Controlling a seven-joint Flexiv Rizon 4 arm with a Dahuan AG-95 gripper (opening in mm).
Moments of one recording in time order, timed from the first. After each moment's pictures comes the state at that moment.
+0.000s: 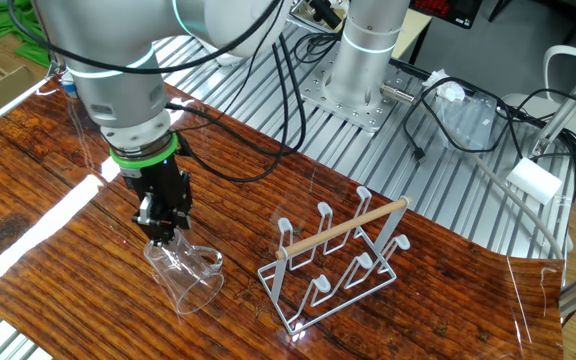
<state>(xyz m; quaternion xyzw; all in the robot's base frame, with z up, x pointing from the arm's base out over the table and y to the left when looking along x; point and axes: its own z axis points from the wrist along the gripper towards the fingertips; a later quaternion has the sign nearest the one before) 0.638 -0.062 0.090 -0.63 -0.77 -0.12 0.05</state>
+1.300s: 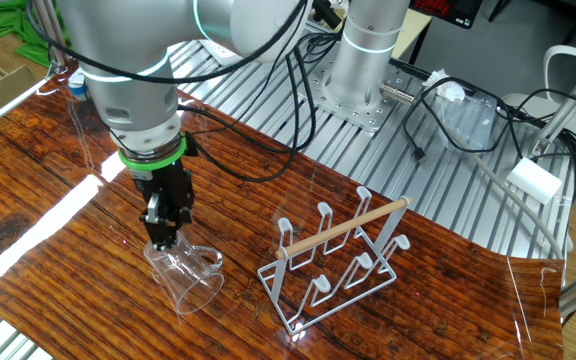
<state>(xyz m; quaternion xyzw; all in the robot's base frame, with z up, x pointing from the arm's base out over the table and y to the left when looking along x) 0.637 -0.061 0.089 -0.58 -0.81 -0.09 0.03</state>
